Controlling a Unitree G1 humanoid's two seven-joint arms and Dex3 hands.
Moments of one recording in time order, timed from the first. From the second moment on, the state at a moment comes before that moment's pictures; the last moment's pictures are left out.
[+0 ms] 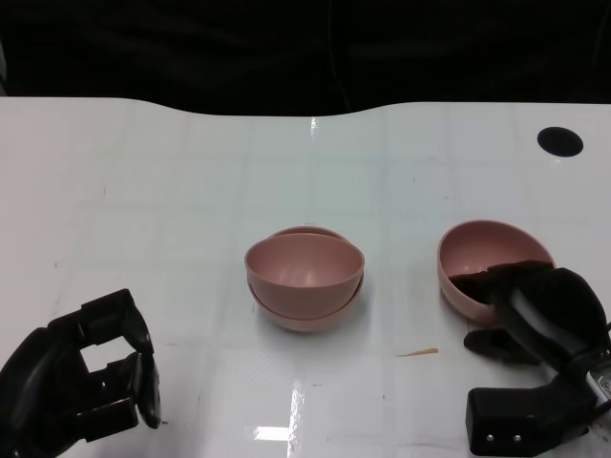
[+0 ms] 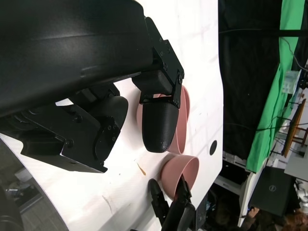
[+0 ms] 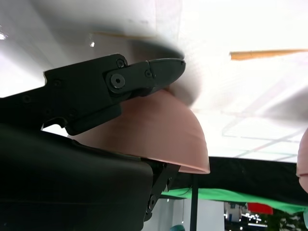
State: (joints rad) left arm 0.18 0.26 0.16 -0.27 -0.51 0.41 -0.36; right arm -0.52 -0.30 0.48 1.05 -0.96 -0.41 -0.66
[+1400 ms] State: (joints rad) left arm 0.17 0.22 0.15 -0.27 -0.43 0.41 -0.34; right arm -0.77 -0.31 0.47 0.60 -0.70 -0.72 -0.11
